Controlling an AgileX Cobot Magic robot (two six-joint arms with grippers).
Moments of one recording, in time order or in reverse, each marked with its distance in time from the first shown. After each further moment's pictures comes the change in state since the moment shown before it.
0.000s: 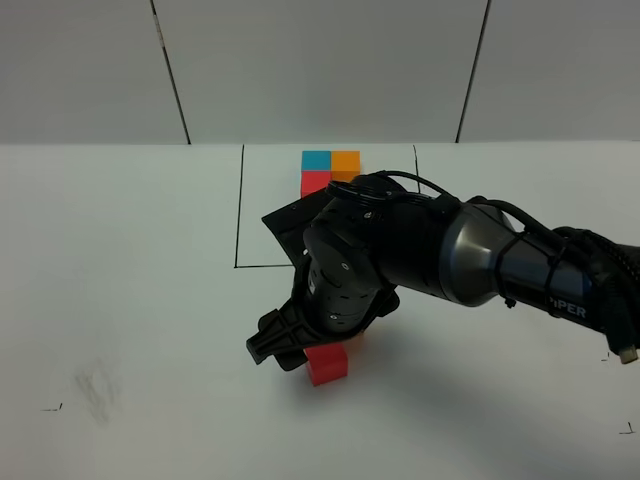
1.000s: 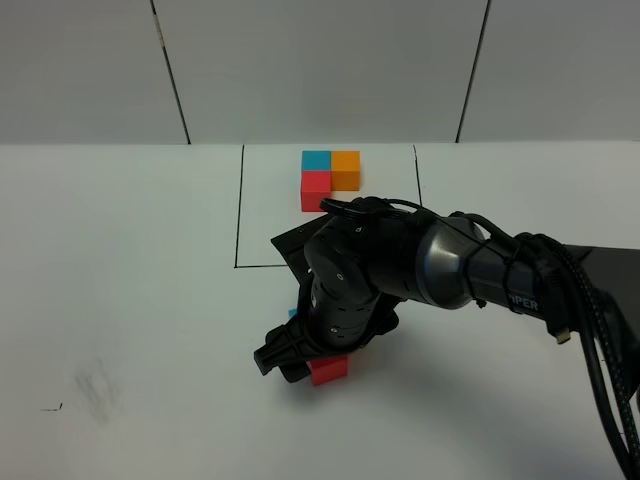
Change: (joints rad) left arm 0.000 0.000 0.000 0.000 0.000 0.000; right arm -0.033 0.100 -0.001 0.047 -0.044 -0.021
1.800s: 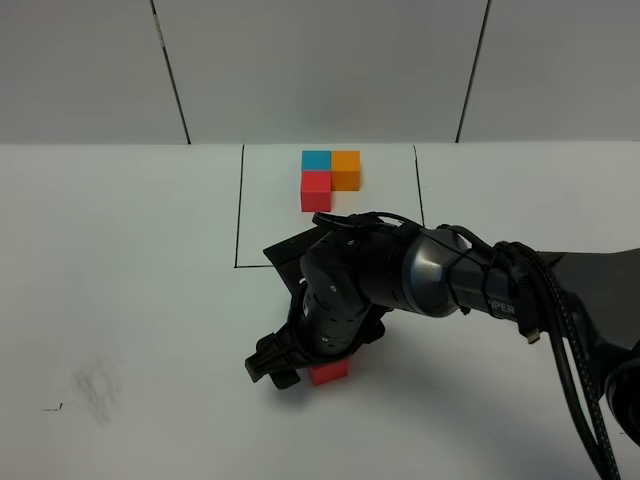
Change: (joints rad) left arm 0.000 0.000 0.000 0.000 0.000 0.000; right arm 0.000 0.049 0.000 0.044 -0.084 -0.036
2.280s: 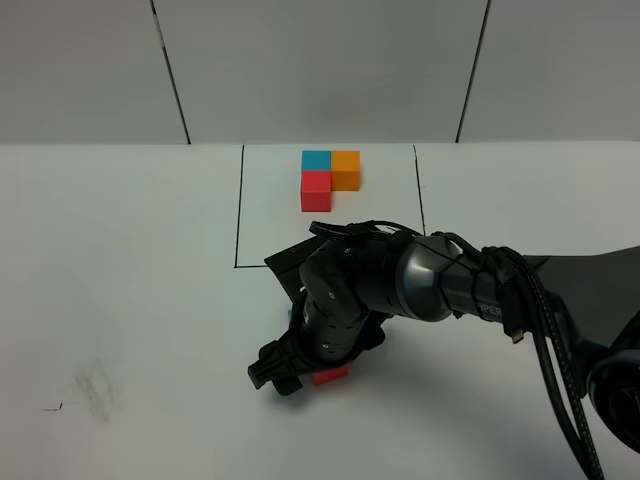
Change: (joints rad) left arm 0.000 0.000 0.000 0.000 0.000 0.000; right arm -0.003 0.033 0.000 0.001 -0.013 -0.010
